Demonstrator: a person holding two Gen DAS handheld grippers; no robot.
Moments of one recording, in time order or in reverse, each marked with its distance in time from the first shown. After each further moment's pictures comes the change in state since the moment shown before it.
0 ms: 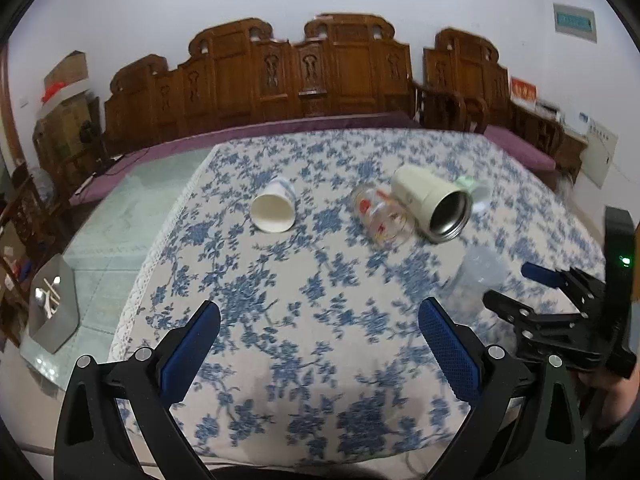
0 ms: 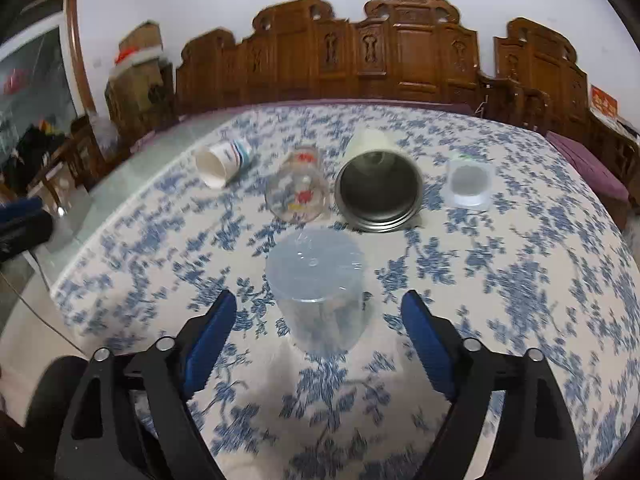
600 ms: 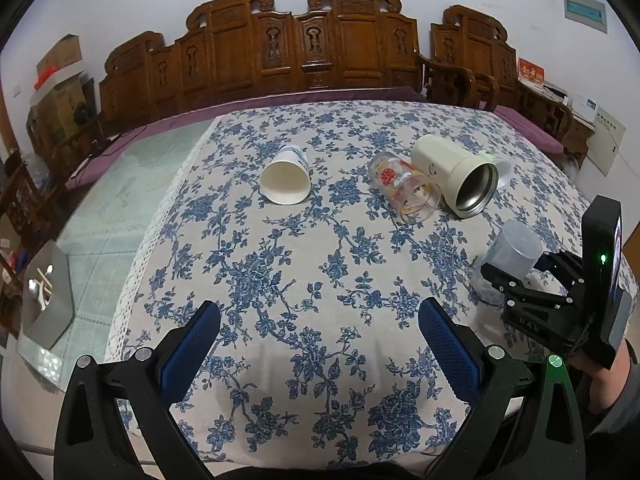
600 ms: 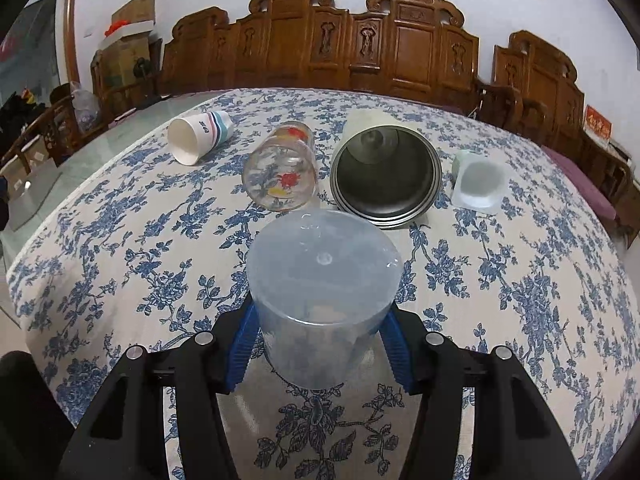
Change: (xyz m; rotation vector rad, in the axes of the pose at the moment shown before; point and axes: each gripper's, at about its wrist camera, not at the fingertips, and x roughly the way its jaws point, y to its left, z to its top) left arm 0.040 0.030 -0.006 0.009 0.109 0.001; right arm 0.062 0.011 -0.002 -0.077 0.043 -0.107
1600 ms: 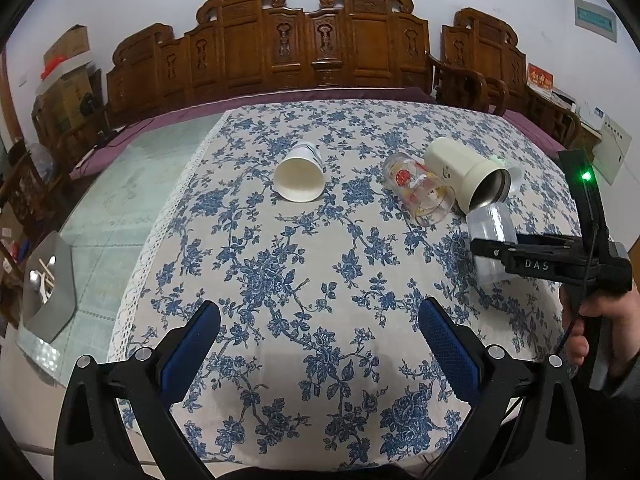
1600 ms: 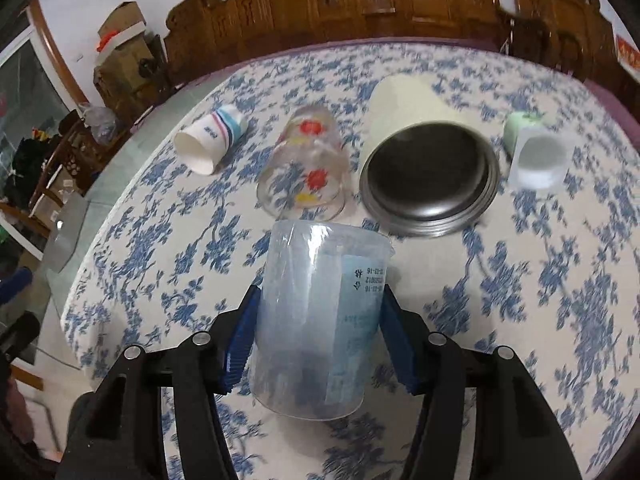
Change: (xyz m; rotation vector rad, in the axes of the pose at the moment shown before) left arm 0.004 0.015 0.003 -0.030 0.012 0.011; right arm 0.036 -0.014 0.051 0.138 0.178 0.207
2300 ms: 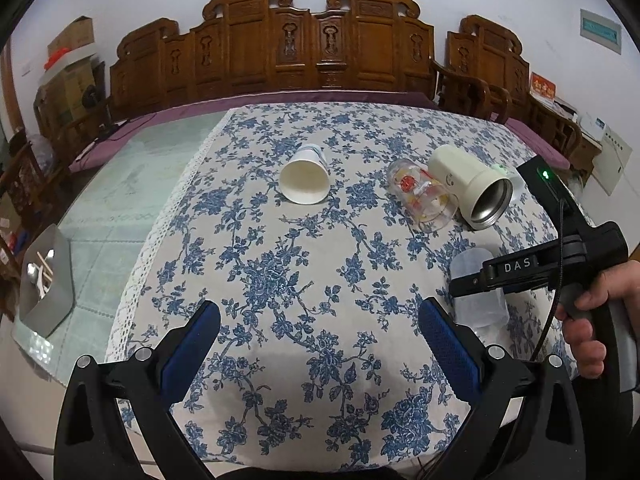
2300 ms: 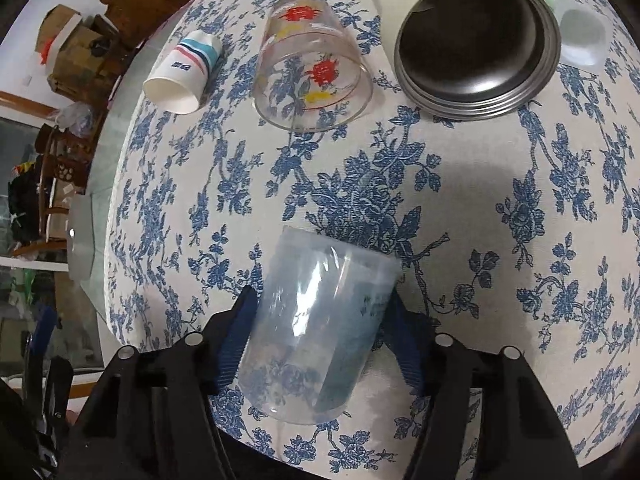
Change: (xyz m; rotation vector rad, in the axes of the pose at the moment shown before) left arm -0.001 0.011 0.002 -0.029 -0.004 -0.017; right arm 0.040 0.015 0.002 0.262 0.424 0.098
